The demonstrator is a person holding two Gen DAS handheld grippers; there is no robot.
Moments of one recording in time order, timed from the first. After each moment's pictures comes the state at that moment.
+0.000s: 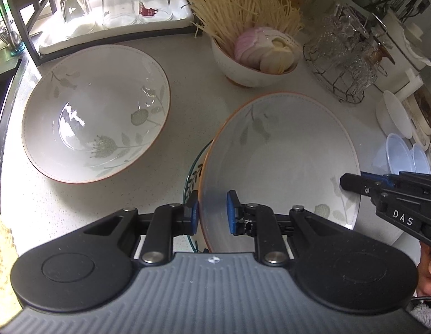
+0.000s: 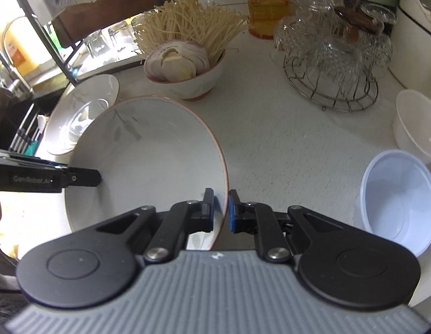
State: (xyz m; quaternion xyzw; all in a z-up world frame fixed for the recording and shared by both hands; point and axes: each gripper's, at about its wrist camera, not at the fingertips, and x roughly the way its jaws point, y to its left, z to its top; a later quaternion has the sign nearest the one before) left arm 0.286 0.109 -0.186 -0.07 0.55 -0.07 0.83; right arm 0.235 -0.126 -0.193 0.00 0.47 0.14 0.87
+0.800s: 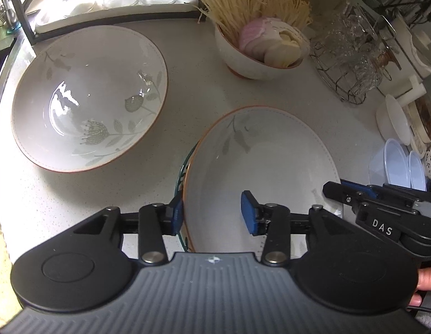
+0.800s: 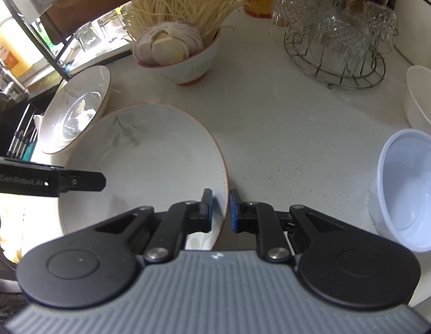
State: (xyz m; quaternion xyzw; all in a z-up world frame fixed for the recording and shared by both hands) left arm 0.296 0.109 -0.191 -0.11 0.57 -0.06 0.81; right arm 0.241 -0.125 -0.204 0.03 0.49 0.13 0.86
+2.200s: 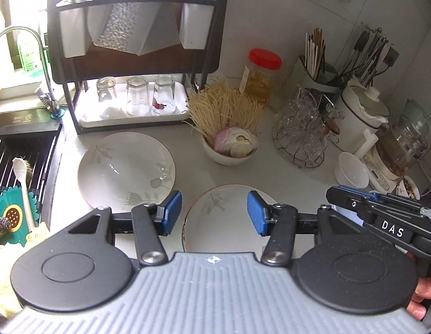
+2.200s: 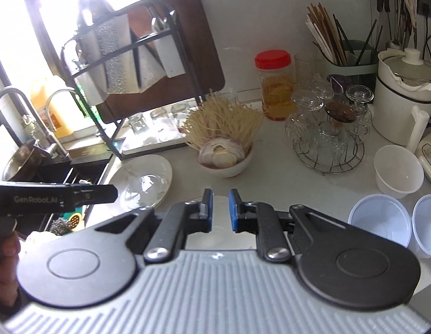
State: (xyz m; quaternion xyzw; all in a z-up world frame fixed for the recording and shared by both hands) left arm 0.199 0.120 -0.046 -0.09 0.41 -0.06 0.91; right arm 0.159 -0.115 -0.085 0.07 0.34 0.15 0.93
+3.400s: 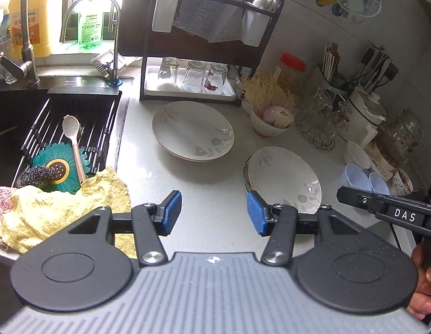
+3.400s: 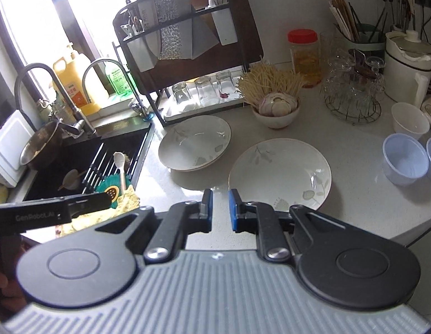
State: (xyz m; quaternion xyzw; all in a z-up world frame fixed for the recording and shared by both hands) left arm 0.056 0.240 -0.060 -0.13 0.40 -0.04 0.91; right arm 0.066 -0.017 -0.083 0.07 0.36 0.14 0.92
